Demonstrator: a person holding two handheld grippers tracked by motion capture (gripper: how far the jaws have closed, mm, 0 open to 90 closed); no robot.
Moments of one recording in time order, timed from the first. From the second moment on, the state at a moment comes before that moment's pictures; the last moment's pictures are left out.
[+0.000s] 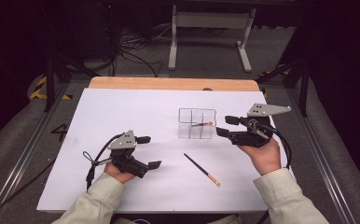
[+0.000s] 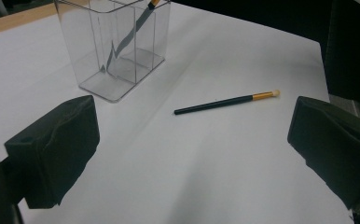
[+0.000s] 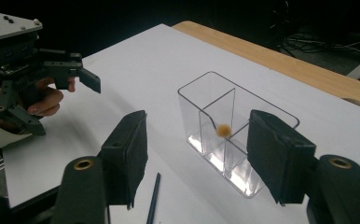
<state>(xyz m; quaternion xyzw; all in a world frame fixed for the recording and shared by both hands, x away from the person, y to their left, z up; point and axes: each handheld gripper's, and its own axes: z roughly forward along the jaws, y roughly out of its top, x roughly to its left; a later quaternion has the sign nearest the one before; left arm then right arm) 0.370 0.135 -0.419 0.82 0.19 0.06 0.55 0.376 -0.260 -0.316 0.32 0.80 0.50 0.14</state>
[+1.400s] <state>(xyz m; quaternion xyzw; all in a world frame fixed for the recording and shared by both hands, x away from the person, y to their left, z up) 0.365 0.148 -0.419 0.82 0.20 0.07 0.53 0.377 -0.219 -0.335 0.30 0.89 0.31 0.11</state>
